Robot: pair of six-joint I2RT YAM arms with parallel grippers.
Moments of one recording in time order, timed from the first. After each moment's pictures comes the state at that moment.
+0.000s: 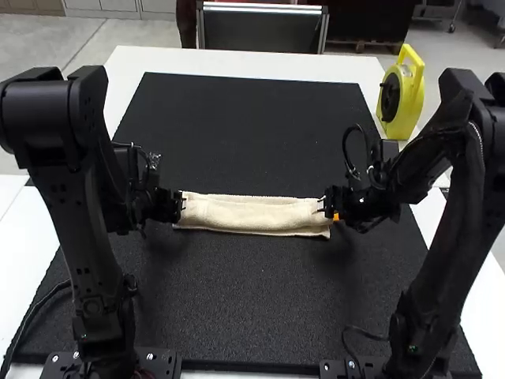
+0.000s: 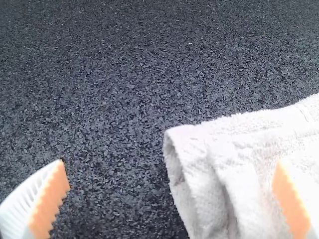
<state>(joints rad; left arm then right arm) 0.21 1.73 0.37 0.71 0.43 0.20 -0.01 1.72 0.62 0.06 -0.64 -0.04</state>
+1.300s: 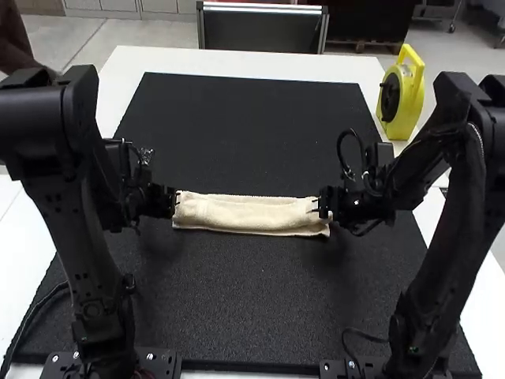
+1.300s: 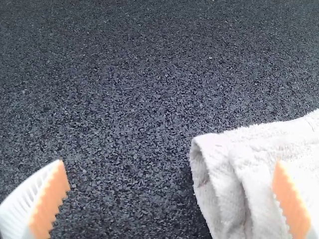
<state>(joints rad) 0.26 1.67 0.37 0.67 0.45 0.20 0.02 1.72 0.58 0.17 -0.64 0.03</state>
